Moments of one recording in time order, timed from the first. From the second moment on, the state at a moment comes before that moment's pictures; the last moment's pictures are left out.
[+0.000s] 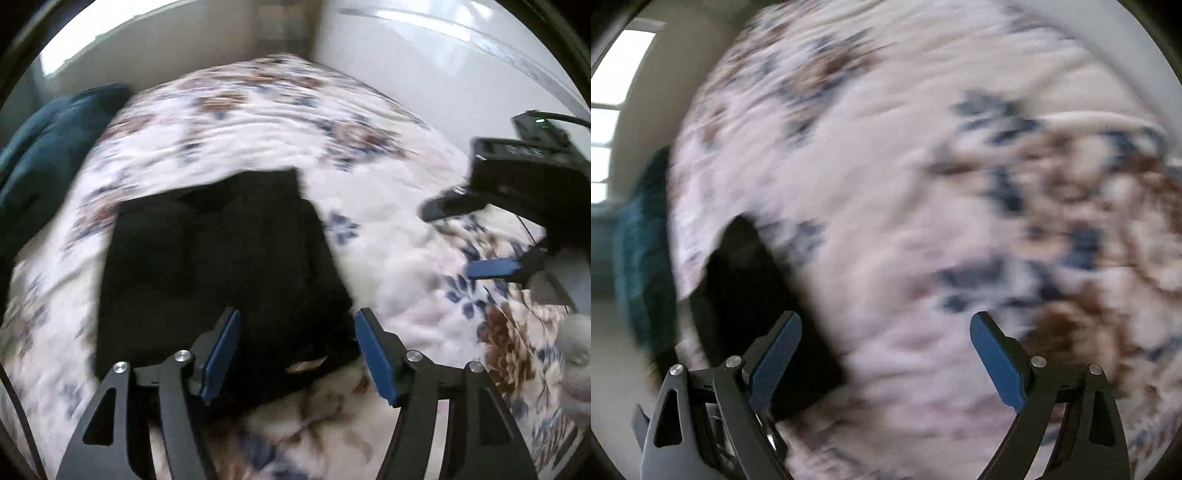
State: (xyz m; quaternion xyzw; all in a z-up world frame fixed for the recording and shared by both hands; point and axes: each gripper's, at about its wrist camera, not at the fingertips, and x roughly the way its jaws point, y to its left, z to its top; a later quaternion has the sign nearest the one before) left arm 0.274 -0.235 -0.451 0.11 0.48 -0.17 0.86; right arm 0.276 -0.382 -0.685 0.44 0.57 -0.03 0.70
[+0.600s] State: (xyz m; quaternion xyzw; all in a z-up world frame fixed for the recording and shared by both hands) left arm 0.321 -0.054 -0.453 -0.09 0.55 0.08 0.83; right arm 0.397 -0.220 -0.726 0.31 0.64 0.17 0.68
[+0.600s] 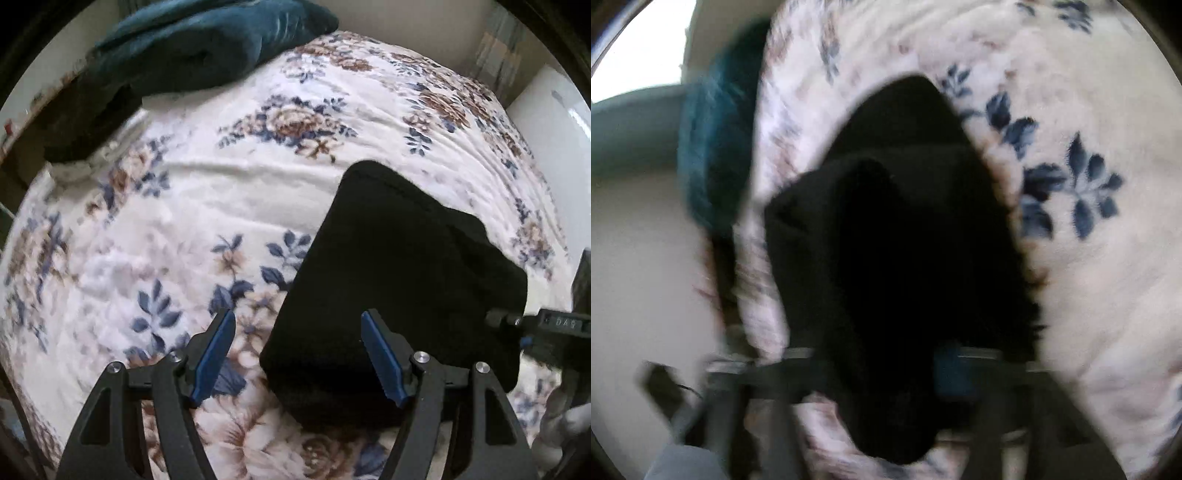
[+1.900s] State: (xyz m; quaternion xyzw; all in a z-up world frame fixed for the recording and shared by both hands) left arm 0.276 -0.026 -0.478 -0.12 0.57 0.04 0.81; right arm 0.323 -0.160 -0.671 0.28 0.61 0.12 0.73
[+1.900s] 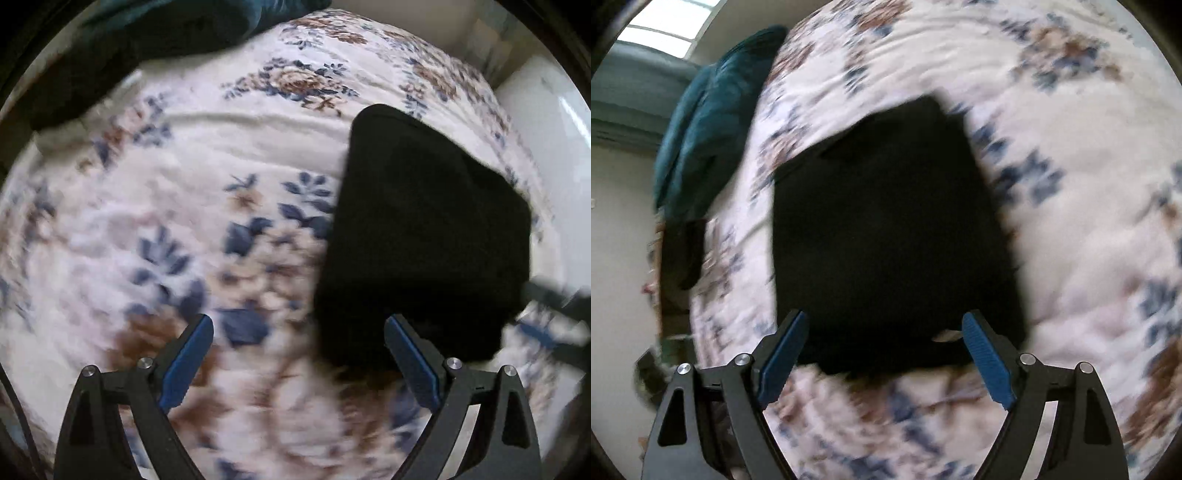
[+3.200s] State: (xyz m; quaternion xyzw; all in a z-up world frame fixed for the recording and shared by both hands) left arm 0.315 -0.033 -0.559 -0.09 0.64 0.00 0.77; right arm 0.280 -0.223 -0.795 0.55 0.55 -0.02 0.63
